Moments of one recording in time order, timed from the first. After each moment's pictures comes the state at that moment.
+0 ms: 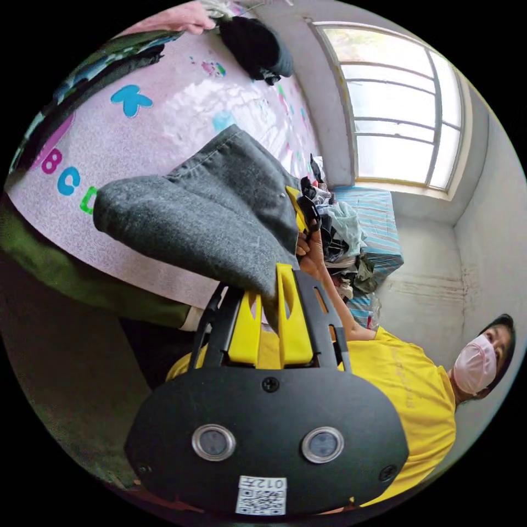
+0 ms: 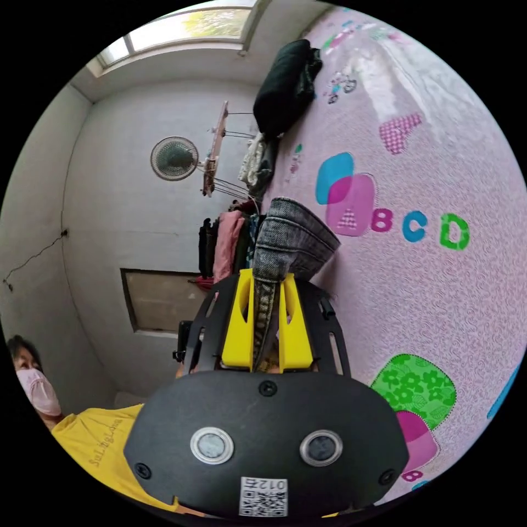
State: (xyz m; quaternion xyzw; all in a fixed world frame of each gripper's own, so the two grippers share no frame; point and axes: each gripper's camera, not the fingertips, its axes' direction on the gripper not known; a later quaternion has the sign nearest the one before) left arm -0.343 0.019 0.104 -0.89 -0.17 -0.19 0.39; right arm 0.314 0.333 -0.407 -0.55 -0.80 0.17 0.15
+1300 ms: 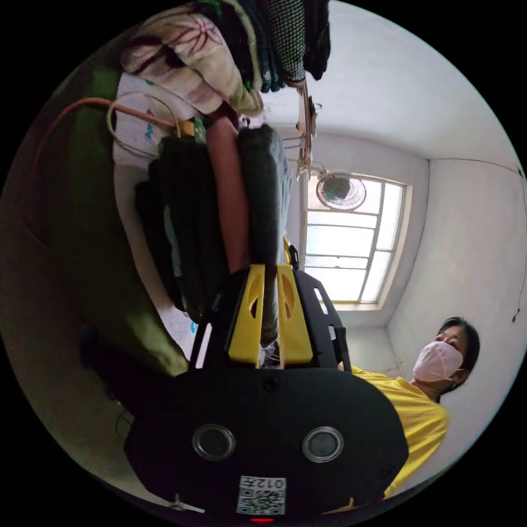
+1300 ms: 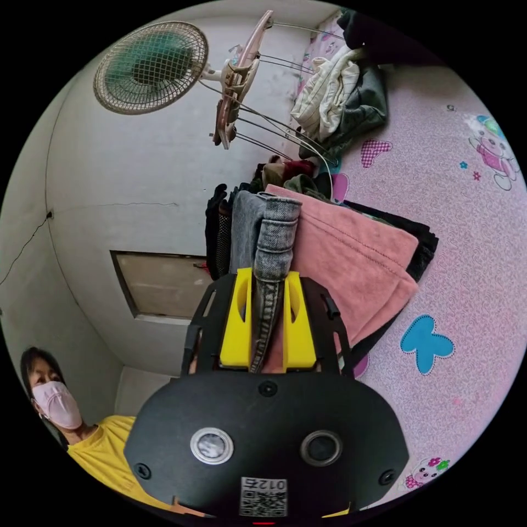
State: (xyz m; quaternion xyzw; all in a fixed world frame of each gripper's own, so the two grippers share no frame) left arm -0.387 -0.456 0.336 -0.67 -0.21 -0.30 0.65; right arm -0.070 0.165 -0.877 -0.53 -0.84 0.08 0.06
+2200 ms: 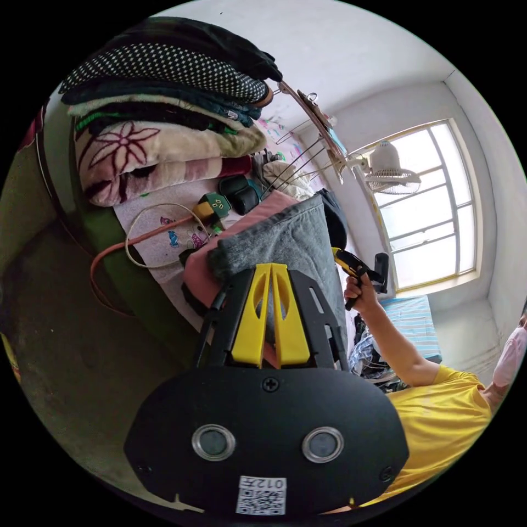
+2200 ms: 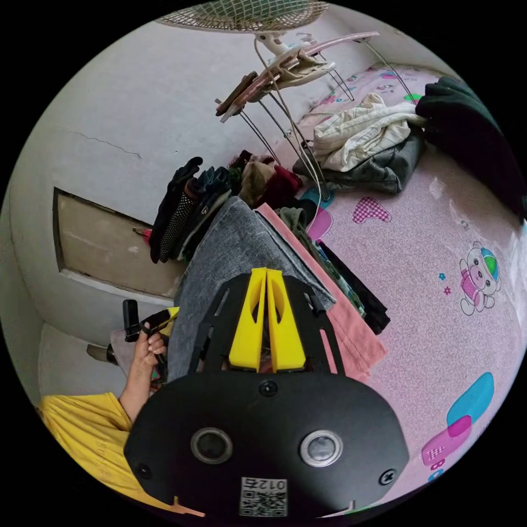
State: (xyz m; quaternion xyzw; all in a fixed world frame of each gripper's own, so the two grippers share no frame) left arm -0.302 -0.460 0.507 -0.73 -0.29 -0.01 0.61; right arm -0.188 0.115 -1.039 -0.41 -0.88 -0.07 0.22
